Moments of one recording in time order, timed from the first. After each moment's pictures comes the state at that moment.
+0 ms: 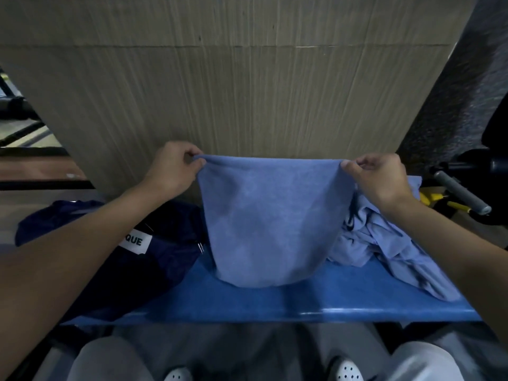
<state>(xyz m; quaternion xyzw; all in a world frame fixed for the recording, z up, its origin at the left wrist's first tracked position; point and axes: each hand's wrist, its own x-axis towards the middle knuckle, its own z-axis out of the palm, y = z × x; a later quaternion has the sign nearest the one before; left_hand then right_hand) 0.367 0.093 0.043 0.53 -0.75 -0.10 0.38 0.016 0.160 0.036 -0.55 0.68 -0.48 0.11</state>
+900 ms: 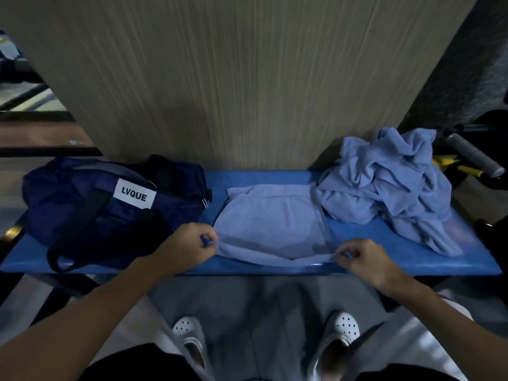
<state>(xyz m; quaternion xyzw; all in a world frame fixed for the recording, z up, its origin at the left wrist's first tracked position) 0.390 0.206 -0.137 0.54 -0.77 -0.28 0.19 0.015 0.271 -0.146 -0.64 0.71 -0.18 0.23</state>
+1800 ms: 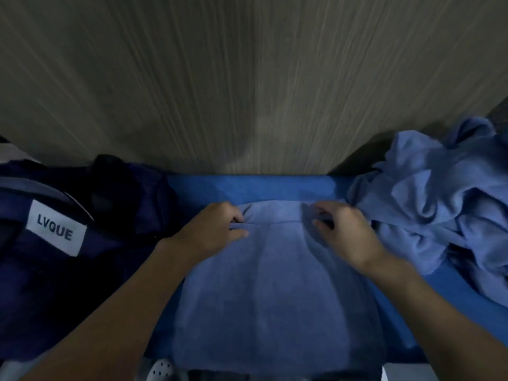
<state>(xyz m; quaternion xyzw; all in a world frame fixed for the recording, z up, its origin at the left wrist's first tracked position) 0.306 0.030 -0.188 0.52 -0.81 -0.26 0.12 0.042 0.070 -0.202 -0.71 0.65 -0.24 0.13</state>
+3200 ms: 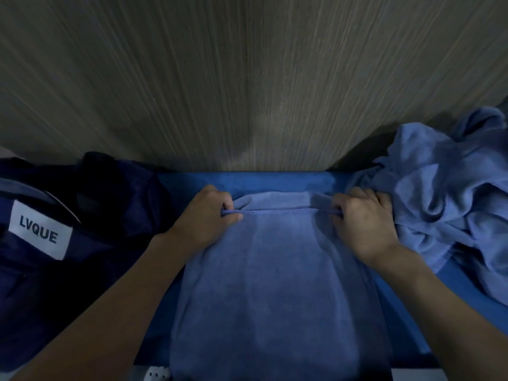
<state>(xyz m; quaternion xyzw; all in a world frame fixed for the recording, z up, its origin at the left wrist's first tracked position) 0.307 0.013 -0.202 0.56 -0.77 -0.24 0.18 0.020 0.060 -0.205 -0.68 0.73 -0.09 -0.05</state>
